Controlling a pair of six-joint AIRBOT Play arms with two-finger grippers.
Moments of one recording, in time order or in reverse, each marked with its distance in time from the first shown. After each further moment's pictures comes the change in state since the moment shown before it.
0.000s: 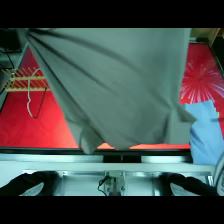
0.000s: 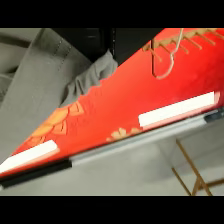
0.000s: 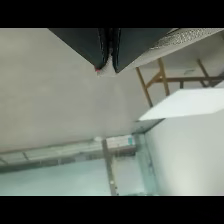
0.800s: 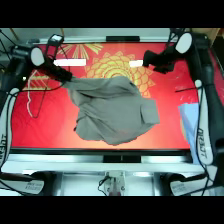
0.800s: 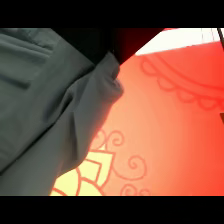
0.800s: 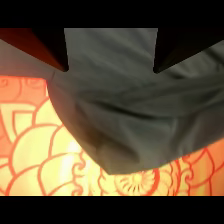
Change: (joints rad) left arm 0.119 -0.436 -0.002 -0.201 -0.238 0.012; right arm -0.019 -0.225 -0.019 0.350 0.941 -0.098
